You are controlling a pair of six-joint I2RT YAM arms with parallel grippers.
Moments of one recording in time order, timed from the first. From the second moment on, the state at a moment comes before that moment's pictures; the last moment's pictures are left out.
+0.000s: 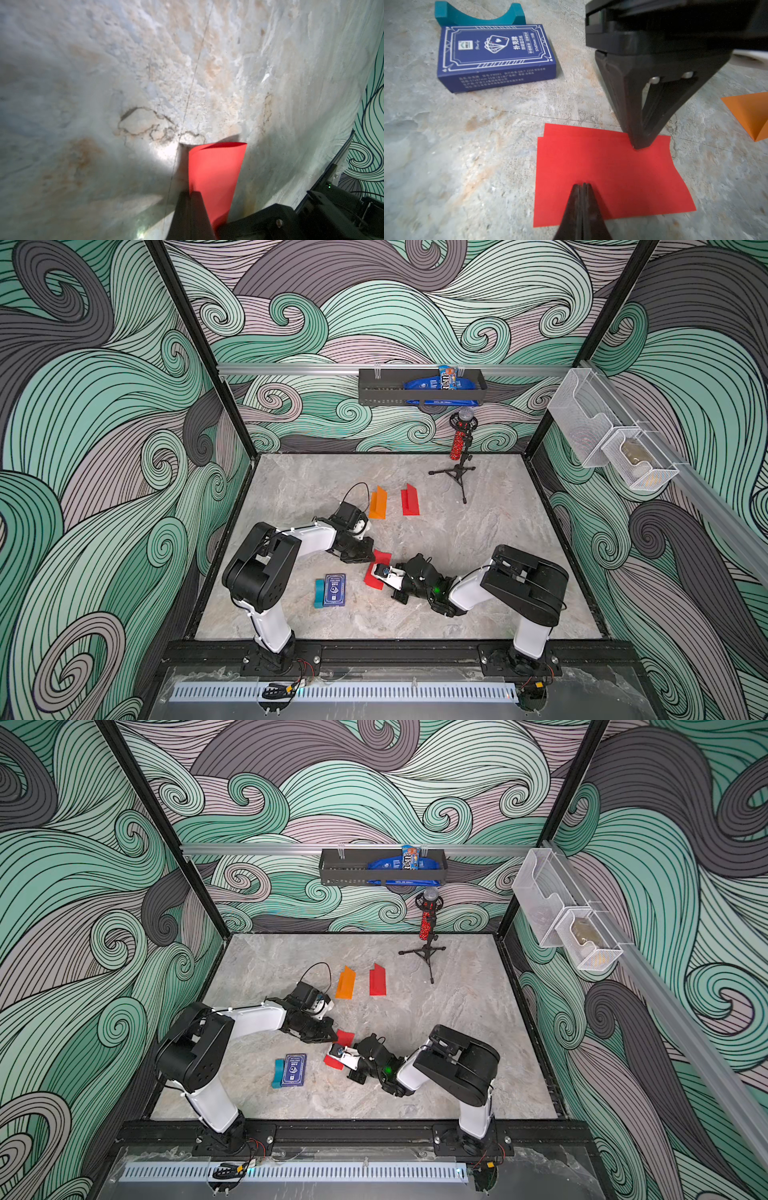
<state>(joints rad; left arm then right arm) -0.45 1.76 0.90 -0.37 0.46 -0.38 1.00 1.84 0.51 0.73 -0.07 -0.27</state>
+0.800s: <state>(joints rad) -0.44 1.76 0.90 -0.37 0.46 -0.38 1.09 1.80 0.41 0.81 0.01 -0.19</state>
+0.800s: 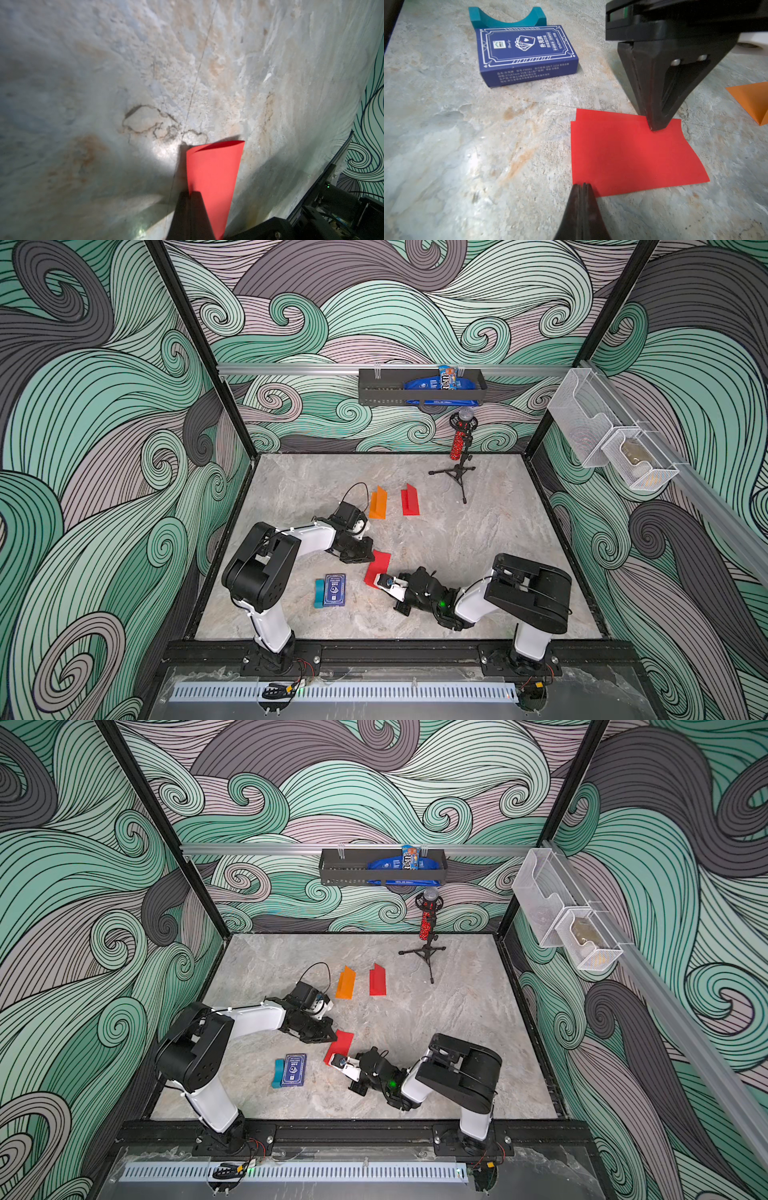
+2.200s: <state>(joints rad) -0.43 1.68 0.82 -0.39 0.44 -0.45 0.85 1.98 0.56 0.94 -0.07 -0.25</state>
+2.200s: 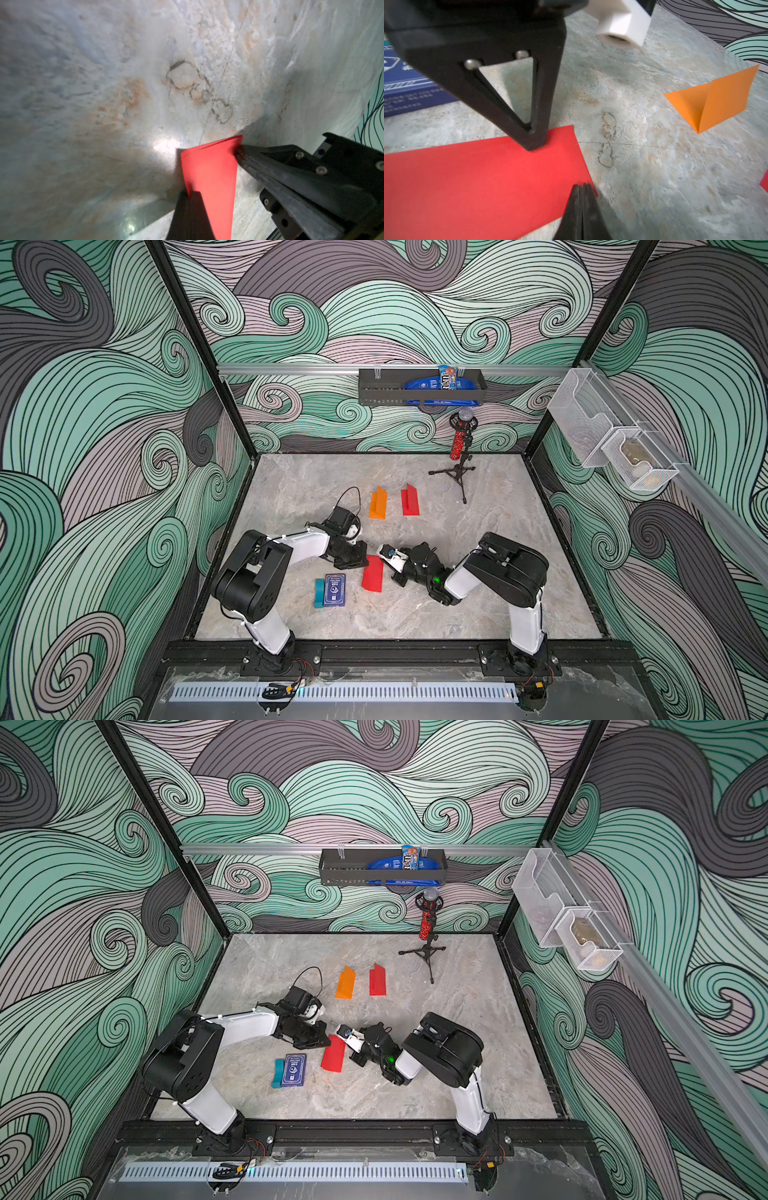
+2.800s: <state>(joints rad) -0.43 1.68 0.82 -0.38 0.44 -0.45 0.82 1.87 0.54 0.83 -0.03 -0.24</state>
